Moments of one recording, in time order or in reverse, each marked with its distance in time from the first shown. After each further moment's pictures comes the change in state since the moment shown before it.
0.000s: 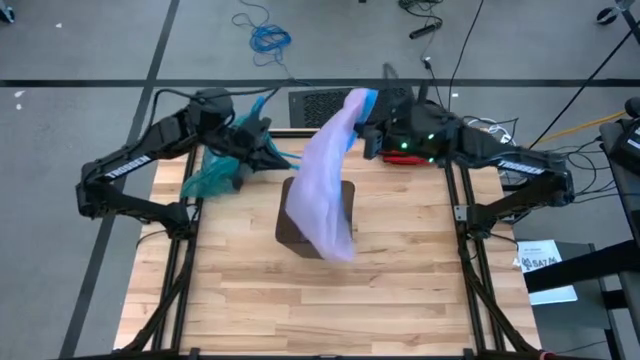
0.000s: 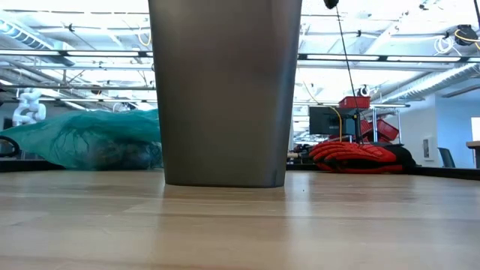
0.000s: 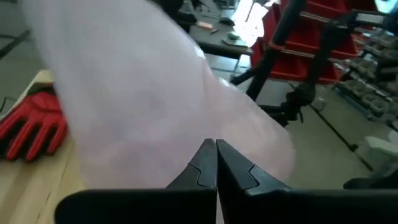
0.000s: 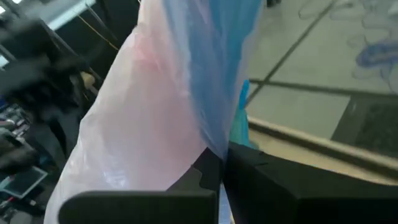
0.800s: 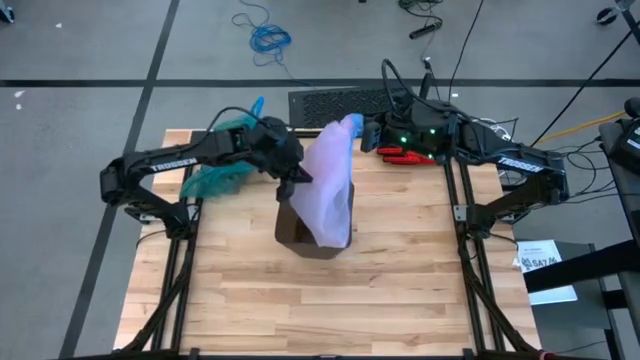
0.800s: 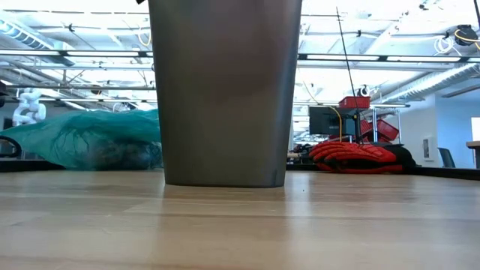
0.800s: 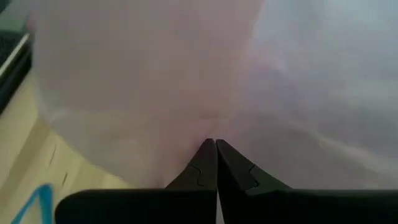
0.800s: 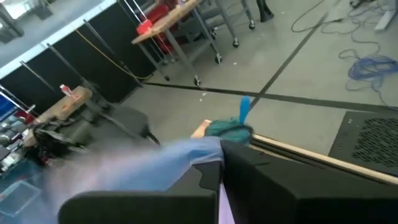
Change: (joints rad) left arm -0.089 0.225 -0.114 -0.005 -0.324 0.049; right arm 0.016 0.050 0.135 -0.047 0.066 -0.007
